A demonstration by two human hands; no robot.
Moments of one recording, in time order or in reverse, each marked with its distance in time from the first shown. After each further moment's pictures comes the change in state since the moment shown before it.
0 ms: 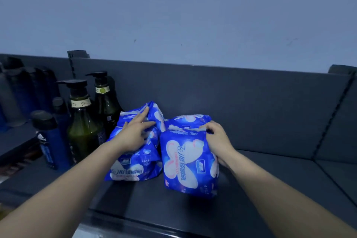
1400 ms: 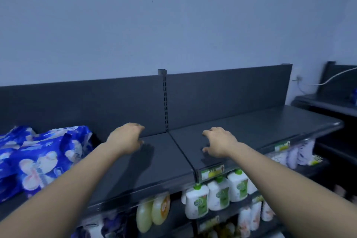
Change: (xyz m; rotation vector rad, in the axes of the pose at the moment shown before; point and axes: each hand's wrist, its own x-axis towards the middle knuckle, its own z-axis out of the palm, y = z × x) left_hand -0.071 0.386 0.062 0.324 -0.058 0.444; right_hand -0.279 -0.002 -0.367 -1.221 0.005 0.395
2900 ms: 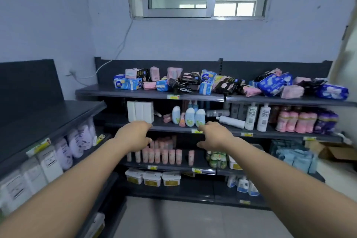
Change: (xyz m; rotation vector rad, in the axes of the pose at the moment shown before) left_hand -0.135 0.641 -0.067 -0.261 0.008 1.112; right_hand -0.526 0.365 -0.026 -0.037 -0.013 1.031
